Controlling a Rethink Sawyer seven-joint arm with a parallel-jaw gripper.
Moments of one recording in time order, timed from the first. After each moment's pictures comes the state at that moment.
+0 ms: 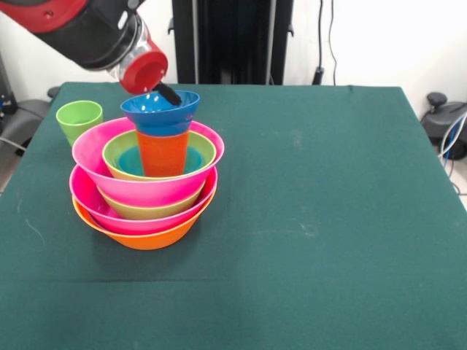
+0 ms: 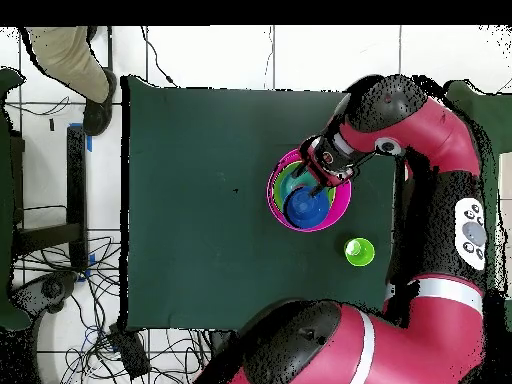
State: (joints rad) arm -0.48 -0.37 0.06 0.96 0.09 1.61 2.24
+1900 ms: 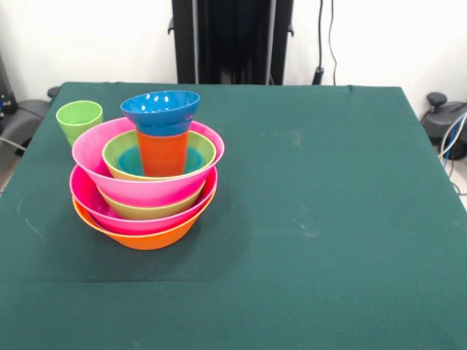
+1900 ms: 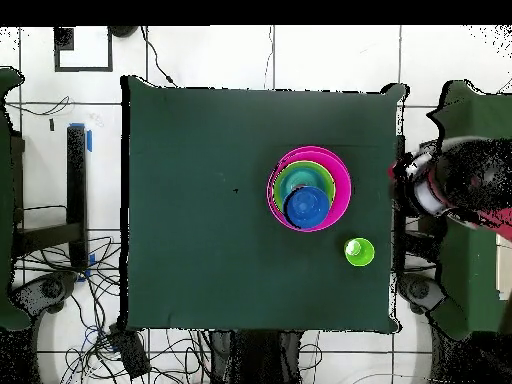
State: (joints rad) arm -0.65 -0.80 0.00 1.31 -0.13 1.03 2.16
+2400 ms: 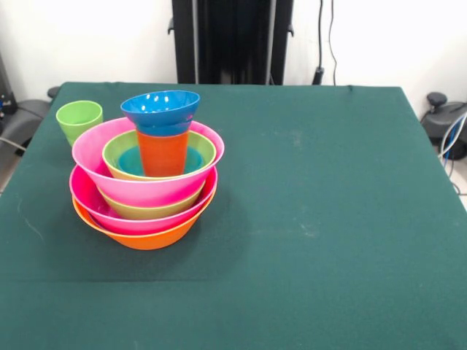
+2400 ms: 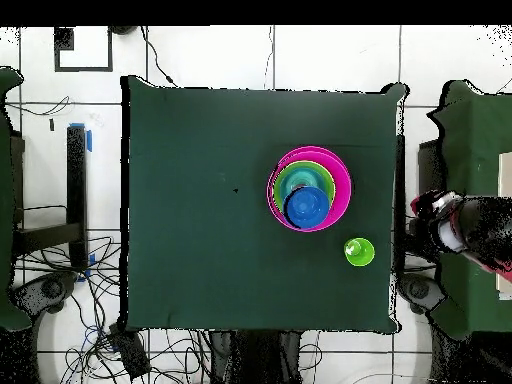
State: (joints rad) arm -0.76 -0.79 0.00 1.45 -0.16 0.85 2.15
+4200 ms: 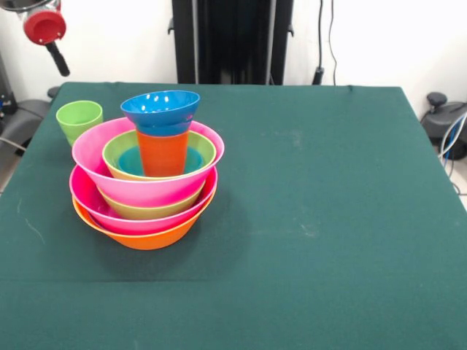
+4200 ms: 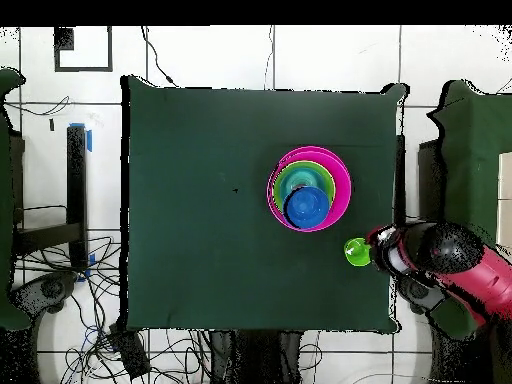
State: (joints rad) arm -0.78 -0.70 0.02 1.64 -0.12 0.85 2.15
